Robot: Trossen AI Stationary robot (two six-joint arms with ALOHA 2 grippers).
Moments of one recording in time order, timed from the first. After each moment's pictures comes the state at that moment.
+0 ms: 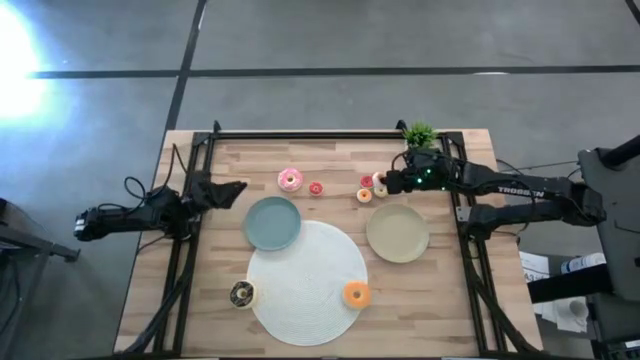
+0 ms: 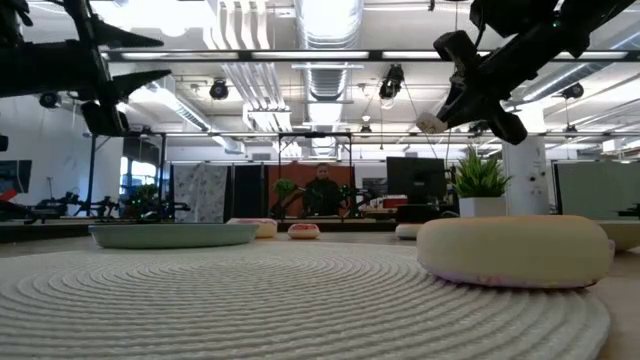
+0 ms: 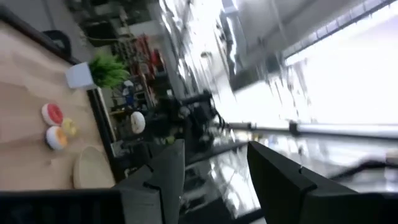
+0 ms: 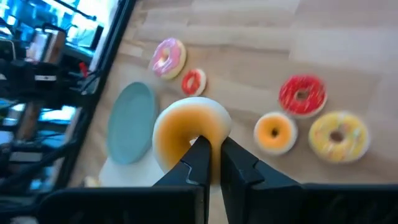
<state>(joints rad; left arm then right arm) 0.06 0.06 0.01 0.31 -0.27 -1.27 -0.33 0.98 0.63 -0.26 0.02 0.98</state>
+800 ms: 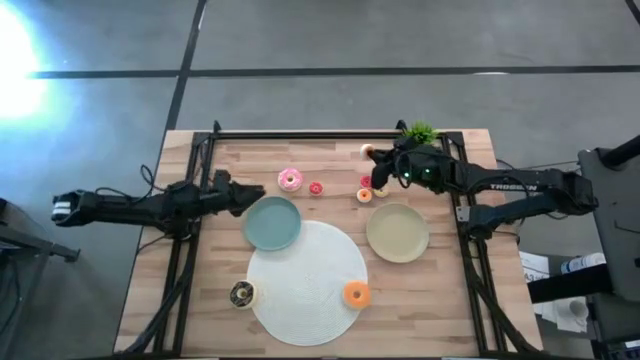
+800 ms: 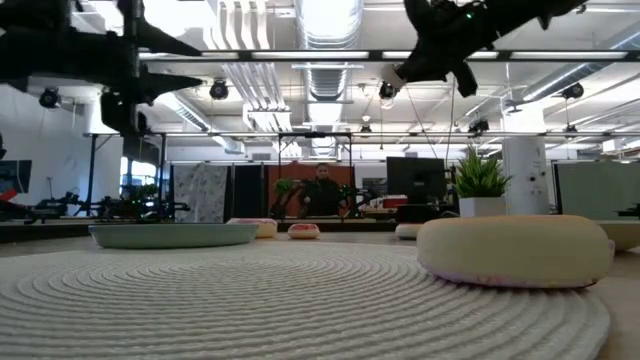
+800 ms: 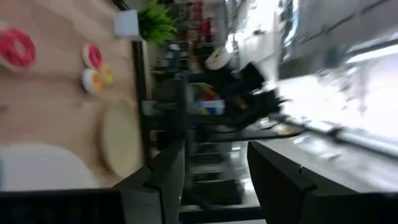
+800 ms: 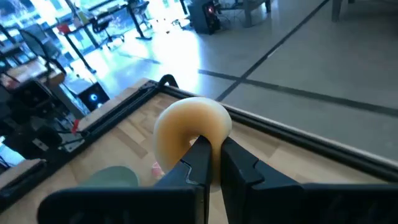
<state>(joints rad) 0.06 0.55 0.19 0.38 -0.20 -1.47 -0.21 1.12 0.79 0.01 0.42 0.49</state>
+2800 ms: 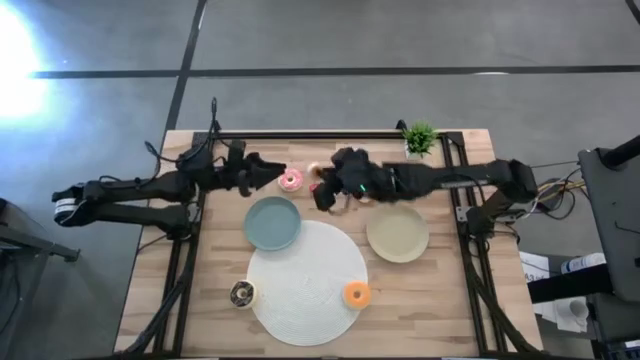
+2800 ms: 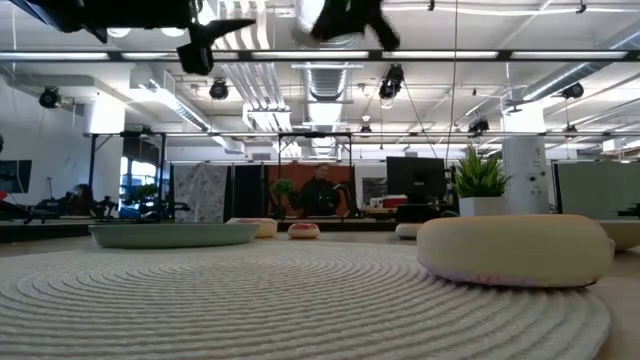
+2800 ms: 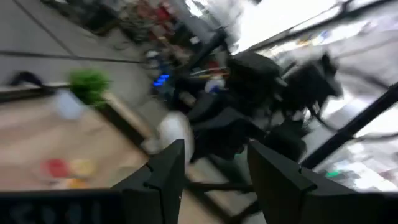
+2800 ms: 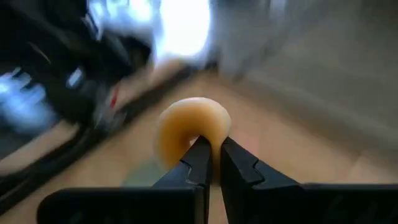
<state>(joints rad) 0.26 0.85 0.60 0.38 0.14 -0.76 -0.01 1.65 1.50 -0.41 0.45 0.66</state>
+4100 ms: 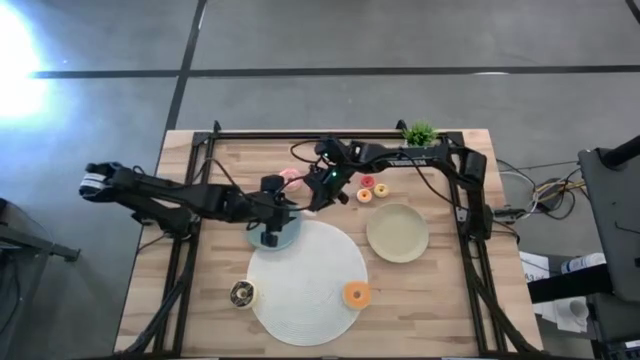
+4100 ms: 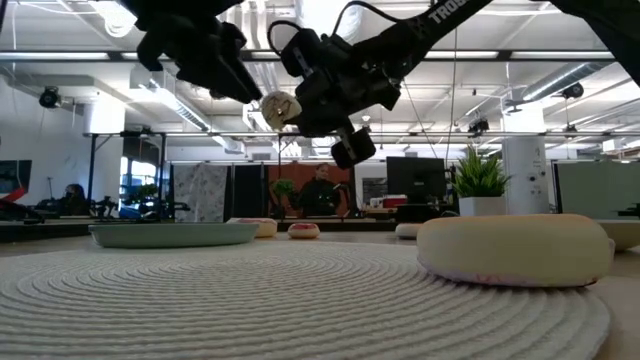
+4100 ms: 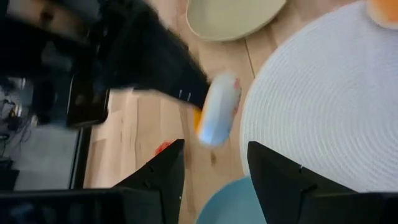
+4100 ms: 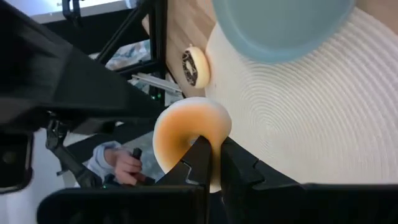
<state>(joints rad) -0.12 1.22 0.90 -0.36 -0.35 0.31 -0.32 2.01 1.48 -0.26 -0.94 1.13</state>
